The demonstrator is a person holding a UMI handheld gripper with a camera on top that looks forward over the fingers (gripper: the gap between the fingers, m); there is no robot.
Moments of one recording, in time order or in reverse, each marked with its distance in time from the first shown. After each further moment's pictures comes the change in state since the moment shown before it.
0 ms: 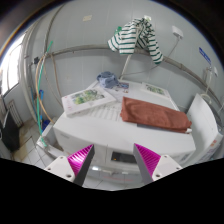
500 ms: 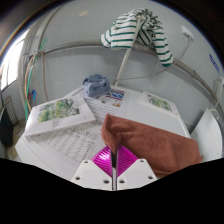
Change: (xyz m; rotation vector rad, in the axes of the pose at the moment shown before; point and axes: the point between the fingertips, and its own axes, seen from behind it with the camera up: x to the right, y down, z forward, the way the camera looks) arm 0.072 -0.082 0.165 0.059 -0.001 -0.082
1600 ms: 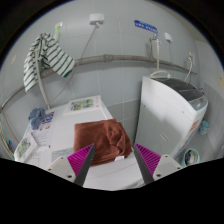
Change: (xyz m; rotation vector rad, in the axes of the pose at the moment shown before) arm 0.246 0.045 -0.130 0.003 0.368 0.521
